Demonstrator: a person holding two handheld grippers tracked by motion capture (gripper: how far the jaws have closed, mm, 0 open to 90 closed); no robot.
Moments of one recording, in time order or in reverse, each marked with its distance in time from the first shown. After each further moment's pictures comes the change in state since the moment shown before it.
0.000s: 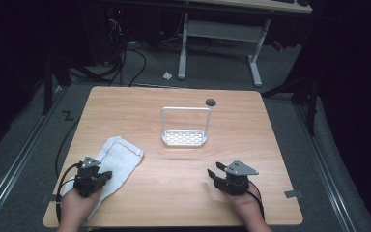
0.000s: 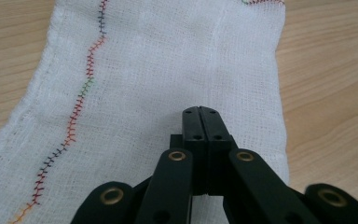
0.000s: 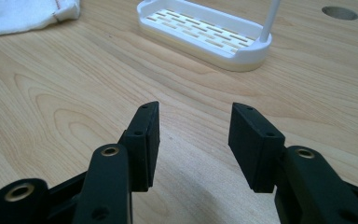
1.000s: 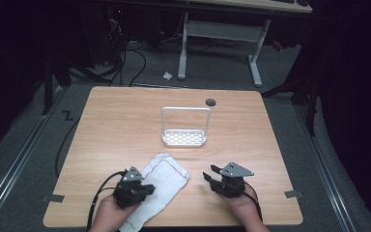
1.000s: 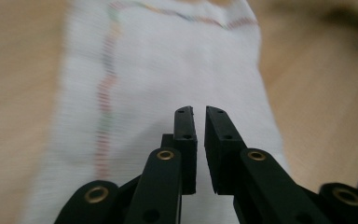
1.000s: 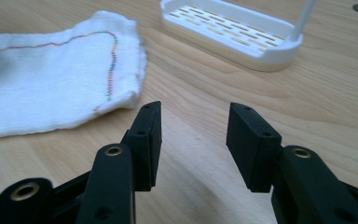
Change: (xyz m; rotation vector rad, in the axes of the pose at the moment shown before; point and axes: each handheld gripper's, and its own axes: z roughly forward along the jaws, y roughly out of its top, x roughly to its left) left arm -0.088 0.018 0.009 -0.046 -0.244 0.167; right arm 0.016 0.002 0.003 0.014 0.063 -0.020
